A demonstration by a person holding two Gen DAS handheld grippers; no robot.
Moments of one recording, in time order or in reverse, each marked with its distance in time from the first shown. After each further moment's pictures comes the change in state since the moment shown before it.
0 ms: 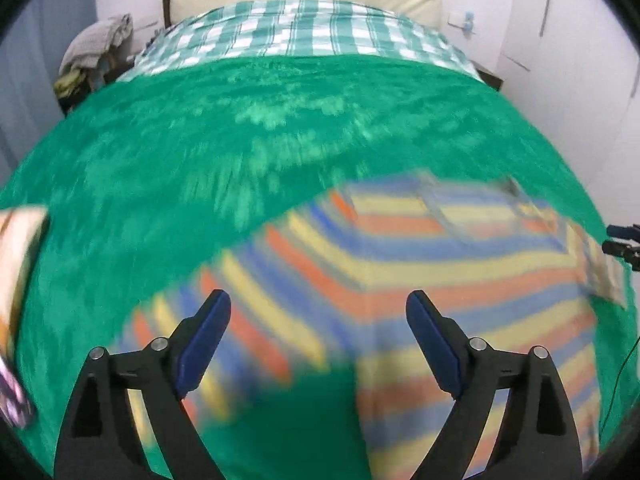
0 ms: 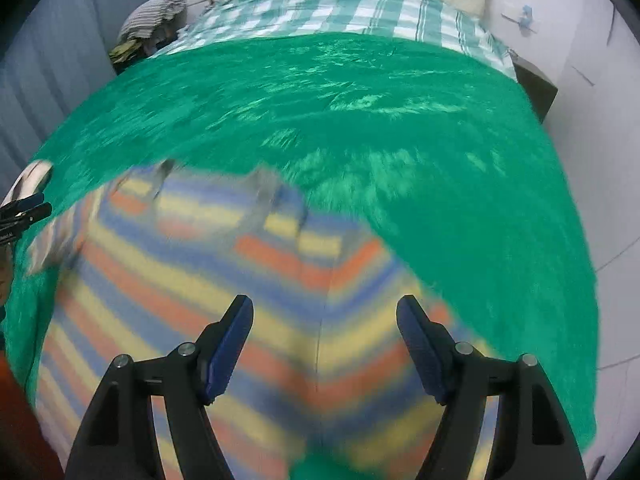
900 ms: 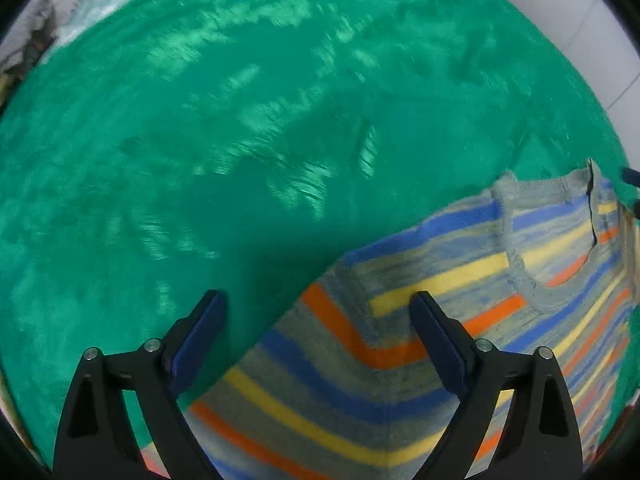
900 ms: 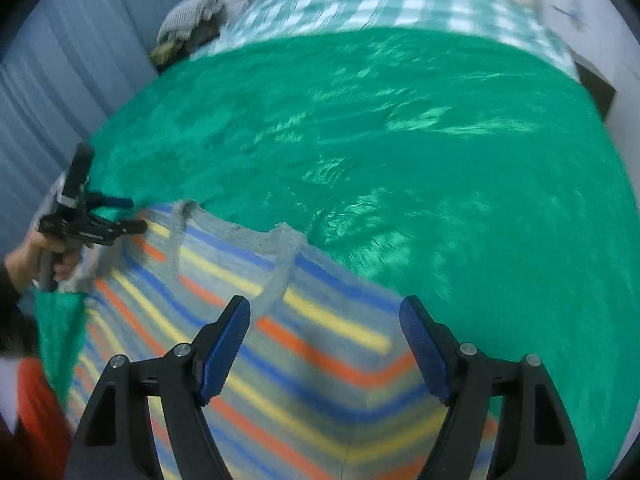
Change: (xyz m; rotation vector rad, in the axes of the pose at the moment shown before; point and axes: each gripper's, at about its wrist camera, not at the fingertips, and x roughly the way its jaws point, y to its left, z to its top) left arm 0.193 -0.016 0.111 0.141 0.368 -0.058; right arm 0.096 -0.008 0.101 -0.041 0.052 0.211
